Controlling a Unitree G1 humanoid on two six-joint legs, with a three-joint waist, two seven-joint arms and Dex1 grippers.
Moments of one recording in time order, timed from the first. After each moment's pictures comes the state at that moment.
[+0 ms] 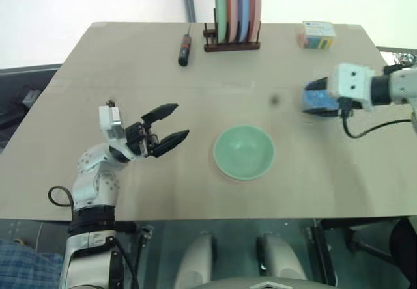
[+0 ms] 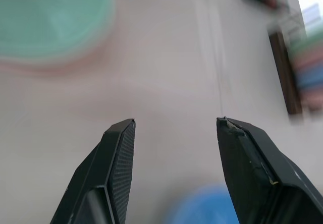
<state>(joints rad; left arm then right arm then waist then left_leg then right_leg) -0.36 0.48 0.26 0.20 -0.69 0.05 -1.34 -0.79 -0.94 0.14 0.18 0.04 0.15 1.23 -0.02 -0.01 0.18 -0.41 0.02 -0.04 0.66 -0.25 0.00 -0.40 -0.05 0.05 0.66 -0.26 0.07</state>
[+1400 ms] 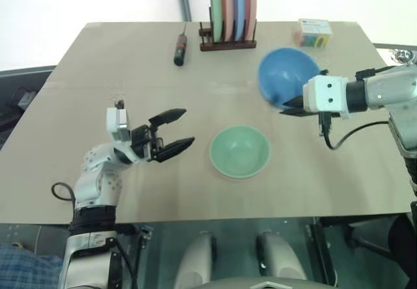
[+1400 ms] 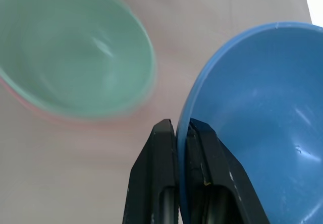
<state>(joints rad) -0.36 0.54 0.21 0.25 -0.67 0.08 -1.45 -0.80 -0.84 0.19 -0.38 0.19 0.41 1.32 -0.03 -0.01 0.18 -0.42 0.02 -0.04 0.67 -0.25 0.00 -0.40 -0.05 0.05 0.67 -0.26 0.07</state>
